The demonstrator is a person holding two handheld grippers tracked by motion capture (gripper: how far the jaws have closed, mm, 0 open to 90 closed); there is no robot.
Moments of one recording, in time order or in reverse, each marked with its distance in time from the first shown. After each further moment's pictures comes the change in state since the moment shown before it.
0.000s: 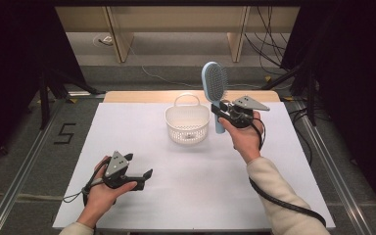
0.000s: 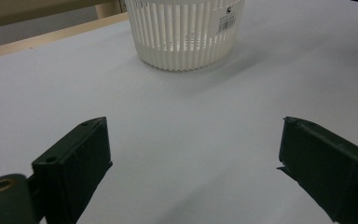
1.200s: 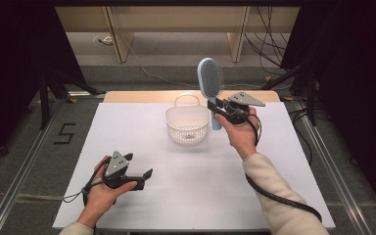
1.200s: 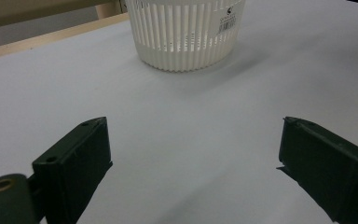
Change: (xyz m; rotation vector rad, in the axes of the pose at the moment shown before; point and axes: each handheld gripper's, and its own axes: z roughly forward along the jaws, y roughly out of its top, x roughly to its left) left arm 0.000 0.000 0.000 0.000 0.000 -0.002; right arm 0.005 0.009 0.010 -0.005 0.005 -0.004
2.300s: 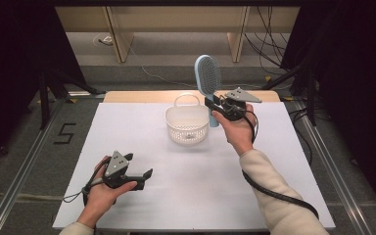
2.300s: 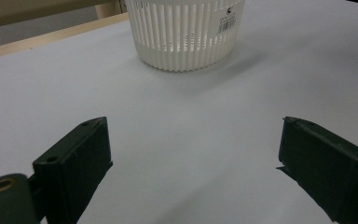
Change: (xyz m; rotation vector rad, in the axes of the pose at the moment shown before) left arm 0.000 0.000 0.000 -0.001 -0.001 0.001; right arm 0.003 0.007 0.009 -0.002 0.001 0.001
